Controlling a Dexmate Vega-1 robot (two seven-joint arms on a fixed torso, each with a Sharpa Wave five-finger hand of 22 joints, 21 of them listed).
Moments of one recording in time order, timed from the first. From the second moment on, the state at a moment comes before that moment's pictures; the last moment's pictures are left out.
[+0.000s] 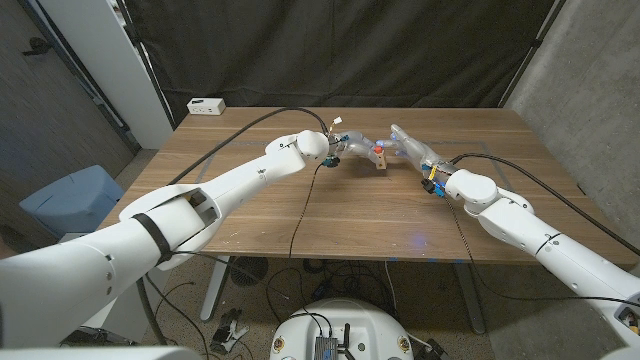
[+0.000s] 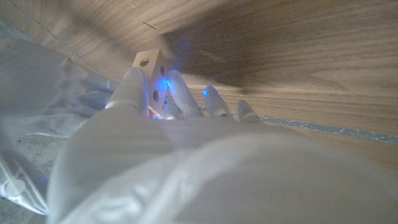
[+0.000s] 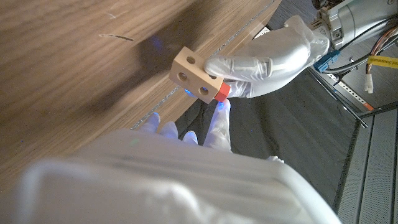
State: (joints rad) left arm 0.23 0.29 0.97 -1.11 0.07 0.13 -0.24; left_hand 0.85 0.06 0.31 -0.15 0.20 0.82 -0.20 0.20 0.20 0.84 -0.21 0.22 0.53 0.42 -0.05 0.20 0.18 0.05 0.17 0.19 0.17; right arm -0.84 -0.75 -0.49 -1.60 0.35 0.05 0.05; right_hand 0.00 0.06 0.08 0.16 0.29 0.55 -0.13 0.18 0.18 -0.17 -0.05 0.18 0.18 -0.17 0.10 0.20 0.20 -0.12 0.14 0.19 0.17
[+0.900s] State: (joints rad) left arm 0.23 0.28 0.97 -1.12 0.08 0.14 -0.24; left_hand 0.85 0.06 0.31 -0.15 0.20 0.82 -0.20 0.20 0.20 0.84 -0.21 0.22 0.53 0.42 -0.05 0.20 0.18 0.05 0.17 0.19 0.17; right arm -0.85 -0.75 -0.48 -1.59 0.37 0.06 0.03; right_hand 0.01 0.06 0.07 0.16 0.29 0.55 -0.13 0.18 0.18 -0.17 -0.05 0.18 0.18 -0.17 0.10 0.20 0.20 -0.12 0.14 0.19 0.17
